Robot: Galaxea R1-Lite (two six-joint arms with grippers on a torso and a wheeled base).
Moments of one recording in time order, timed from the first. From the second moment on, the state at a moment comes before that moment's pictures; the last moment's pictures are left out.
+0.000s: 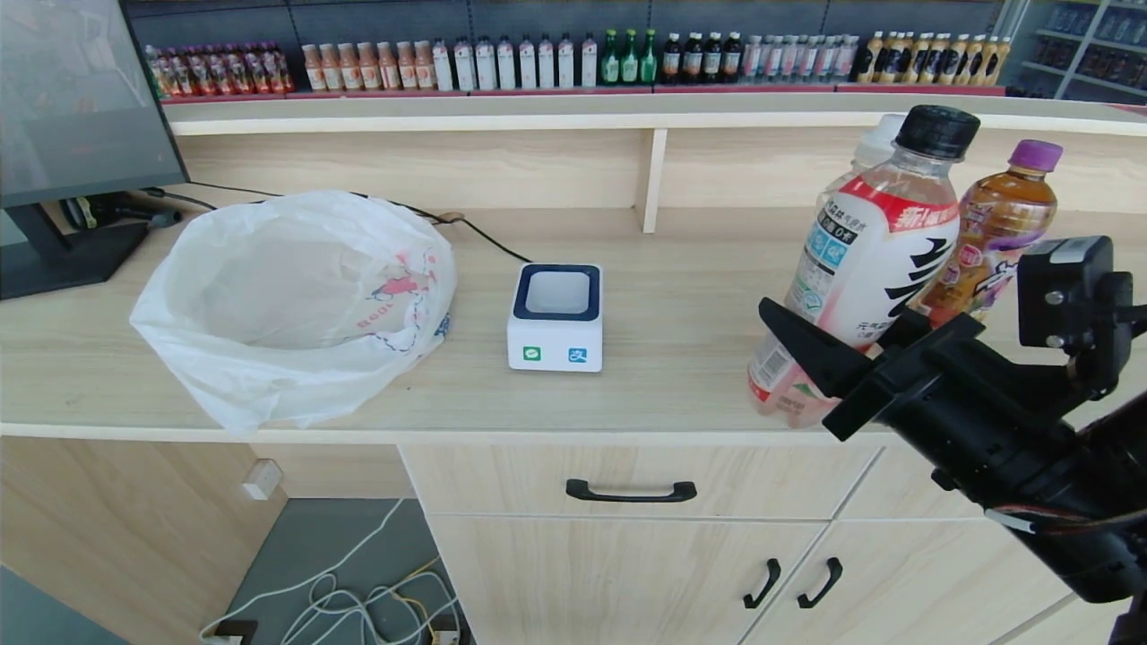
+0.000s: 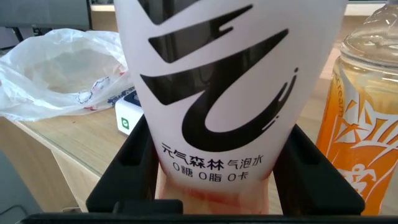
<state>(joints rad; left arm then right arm) 0.00 0.00 0.00 0.00 0.00 0.00 0.58 1.59 -0.40 -1.53 -0.01 -0.08</state>
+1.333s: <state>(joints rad) 0.00 0.00 0.00 0.00 0.00 0.00 0.56 1.60 -0.45 -1.54 -0.01 -0.10</state>
